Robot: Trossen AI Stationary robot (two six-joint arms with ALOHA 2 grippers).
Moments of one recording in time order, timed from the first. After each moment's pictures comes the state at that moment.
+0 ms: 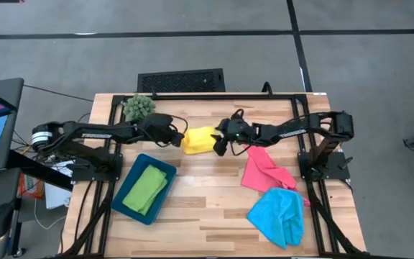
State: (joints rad) left arm 0.32 1.25 0.58 0.05 0.03 -0.82; right arm -0.16 1.69 0.84 0.29 0.22 0.19
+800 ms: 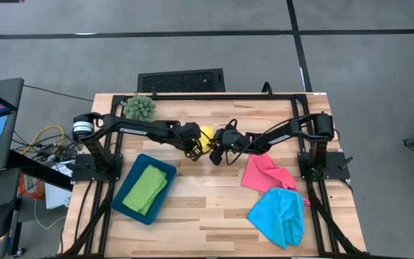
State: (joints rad) left arm 0.19 1.72 1.06 -0.45 -0.09 -0.53; right arm -0.12 1.90 0.82 0.50 0.18 0.25
